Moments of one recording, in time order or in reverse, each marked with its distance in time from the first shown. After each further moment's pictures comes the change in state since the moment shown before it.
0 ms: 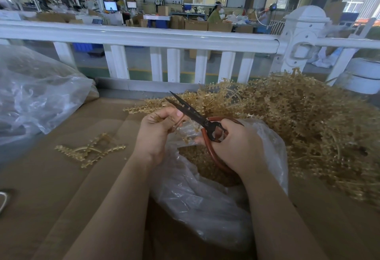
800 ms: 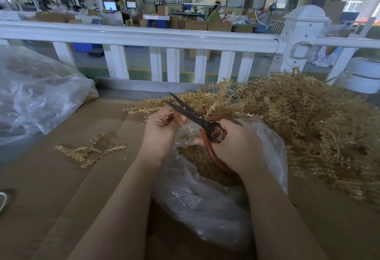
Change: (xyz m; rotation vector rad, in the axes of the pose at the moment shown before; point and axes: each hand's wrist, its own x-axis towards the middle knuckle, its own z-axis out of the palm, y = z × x) left_hand -0.005 0.003 0.011 0.406 0.049 0.134; right_hand -0.001 0.000 0.001 0.006 0.003 -0.021
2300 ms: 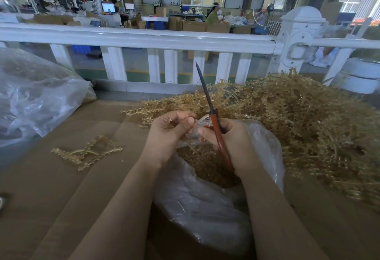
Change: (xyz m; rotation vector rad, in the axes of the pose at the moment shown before) left_hand -0.001 -0.006 0.009 -0.243 -0.126 -0.095; right_hand 0.008 -0.006 0.001 0.843 -0.178 0.385
